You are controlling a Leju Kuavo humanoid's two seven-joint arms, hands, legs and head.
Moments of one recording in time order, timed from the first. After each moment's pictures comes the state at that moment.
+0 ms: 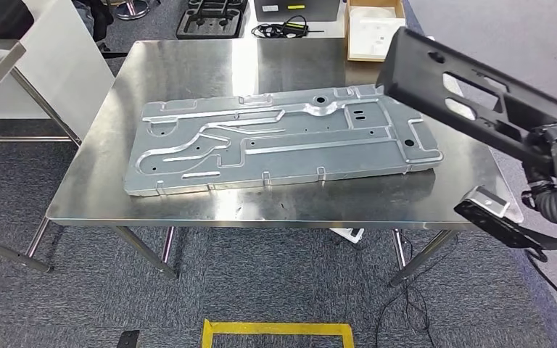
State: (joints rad) left arm -0.11 0.06 -0.73 -0.21 0.72 0.39 -0.10; right arm -0.16 -0.81 -0.04 -2.10 0.94 0.11 0.37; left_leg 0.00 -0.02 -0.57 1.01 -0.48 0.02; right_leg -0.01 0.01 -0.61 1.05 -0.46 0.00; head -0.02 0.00
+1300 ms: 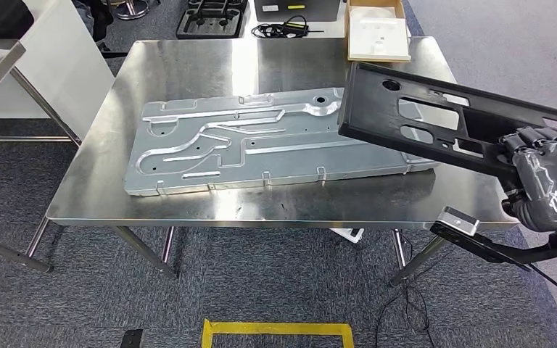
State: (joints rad) left arm -0.11 0.04 -0.73 -0.21 0.73 0.37 -0.15; right arm -0.21 -0.89 0.09 -2.17 0.98 0.19 0.39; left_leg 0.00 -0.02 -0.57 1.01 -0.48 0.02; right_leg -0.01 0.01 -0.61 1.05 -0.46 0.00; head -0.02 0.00
